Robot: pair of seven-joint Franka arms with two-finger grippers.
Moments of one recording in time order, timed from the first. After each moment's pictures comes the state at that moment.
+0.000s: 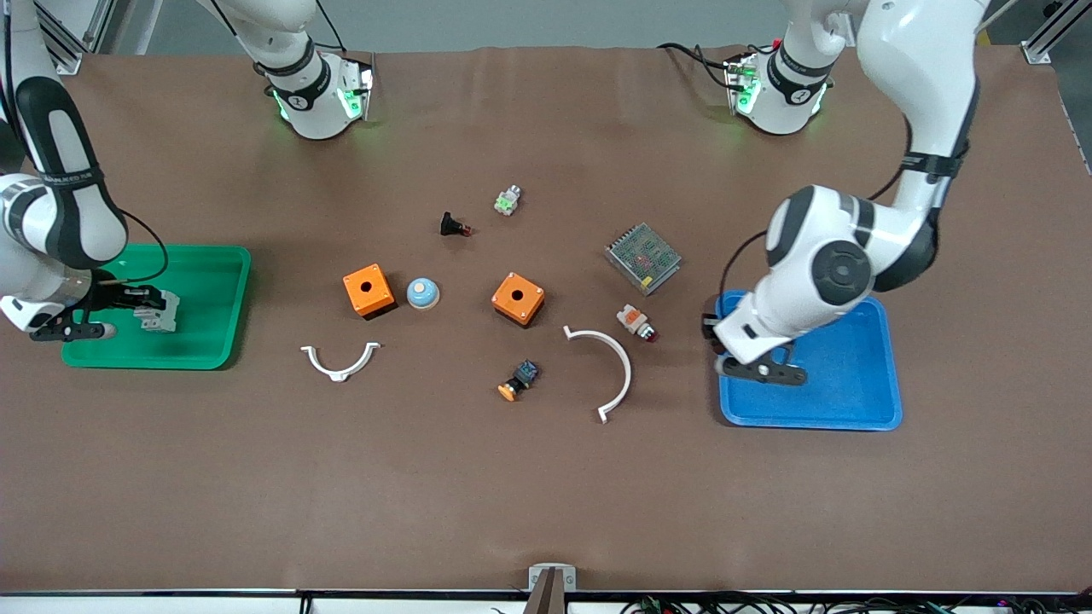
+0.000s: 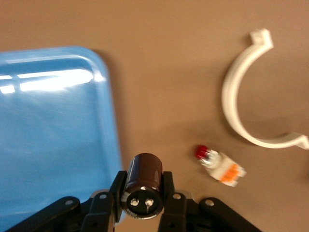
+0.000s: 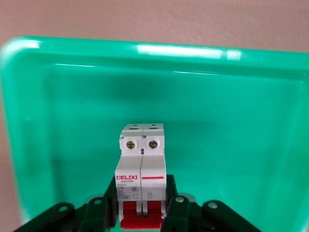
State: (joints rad) left arm -0.22 0.43 -0.20 -1.79 -0.03 2.18 -0.24; right arm -0.41 0.36 -0.02 -2.02 -0.05 2.21 -0.46
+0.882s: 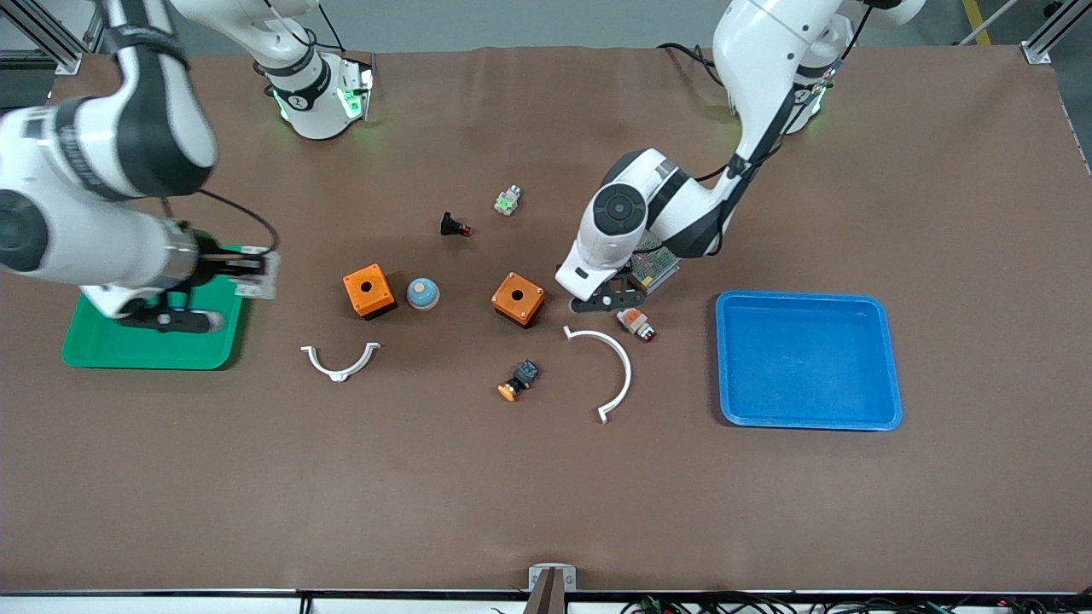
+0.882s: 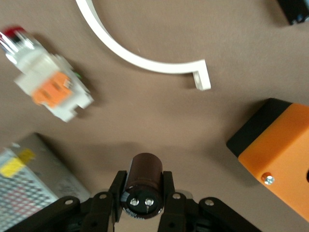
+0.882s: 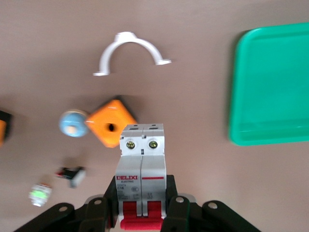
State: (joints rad) left arm -0.59 0.58 -0.20 -1.85 -0.03 2.40 -0.89; right arm 0.18 0.19 0.00 -1.71 0.08 1.61 0.31
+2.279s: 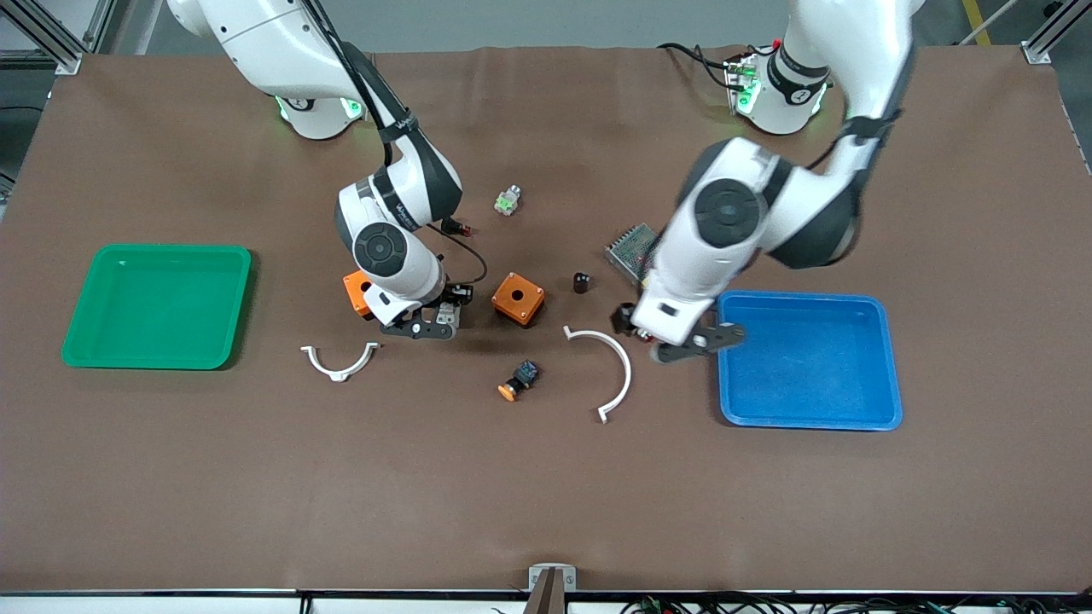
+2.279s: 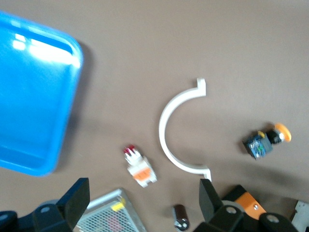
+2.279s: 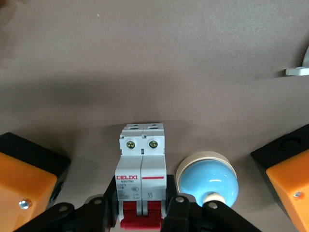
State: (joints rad) left arm -0.37 0.44 -0.15 -1.54 0.03 2.02 -0.78; right arm 0.55 0.48 0.00 -1.94 0.16 2.29 0.53
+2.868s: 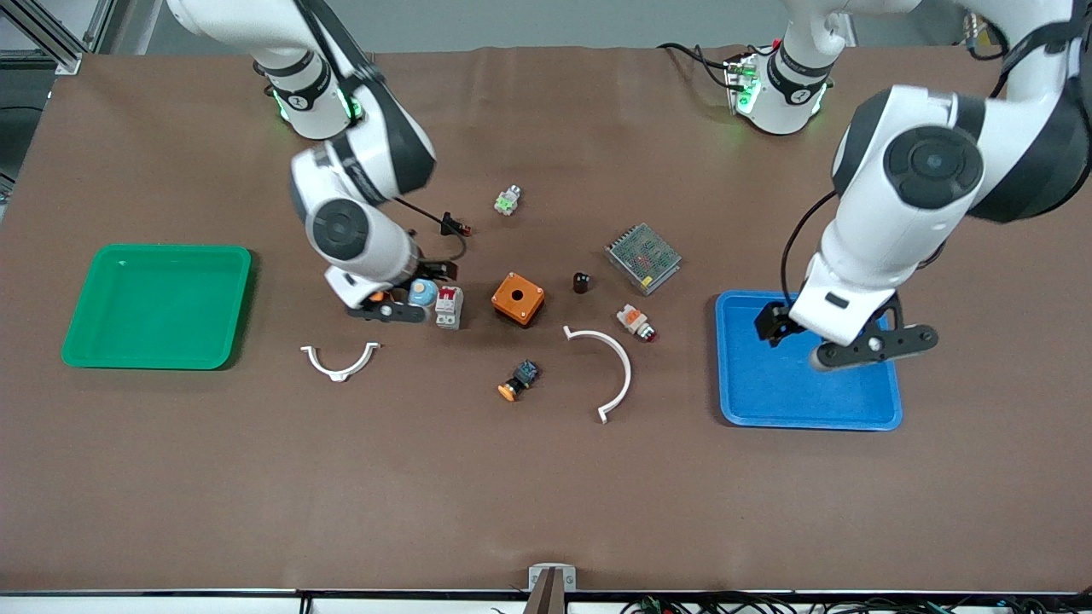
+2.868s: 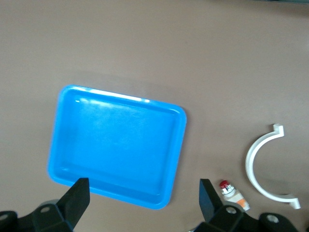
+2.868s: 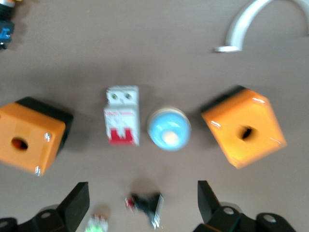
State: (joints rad) left arm -0.20 0.27 -0.16 -1.52 0.22 1.83 -0.53; right arm 0.50 0.25 -0.04 -1.89 0.16 1.92 0.50
